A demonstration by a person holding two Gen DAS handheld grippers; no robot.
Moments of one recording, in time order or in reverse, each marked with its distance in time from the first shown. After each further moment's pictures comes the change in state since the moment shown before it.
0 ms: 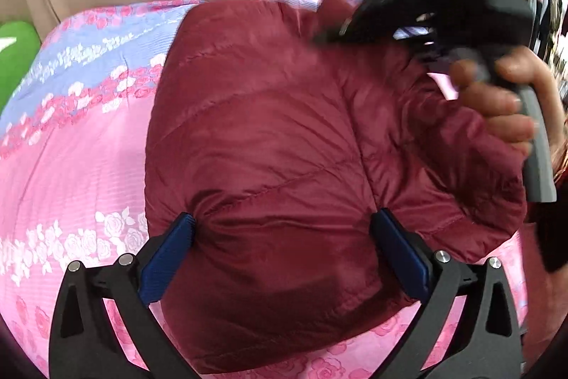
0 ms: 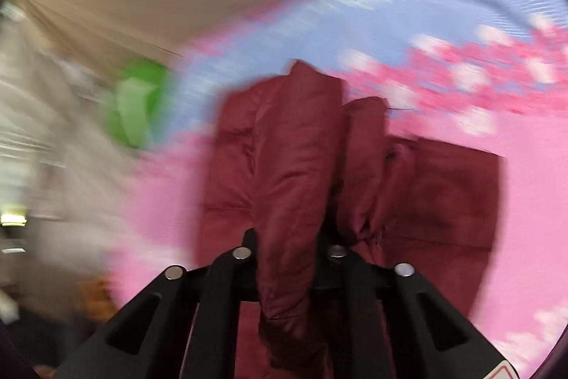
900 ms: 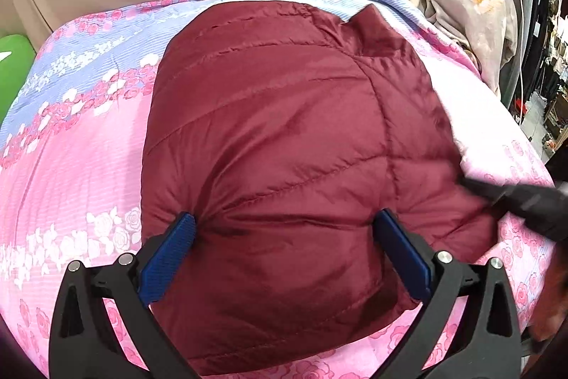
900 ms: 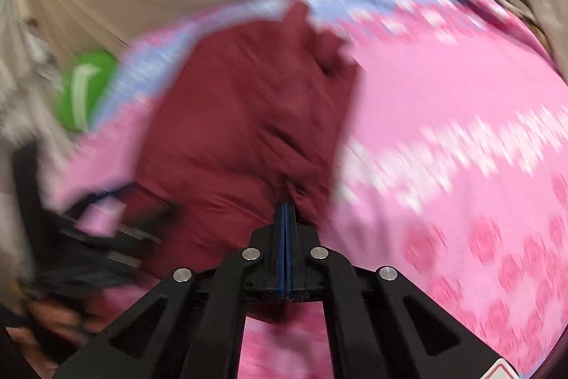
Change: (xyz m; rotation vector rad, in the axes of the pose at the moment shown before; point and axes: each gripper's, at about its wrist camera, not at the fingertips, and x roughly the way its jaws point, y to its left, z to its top) left arm 0.010 -0.022 -0.004 0.064 0.031 0.031; right arm -0.070 -0.002 -0.178 -0.045 -0.080 -0.579
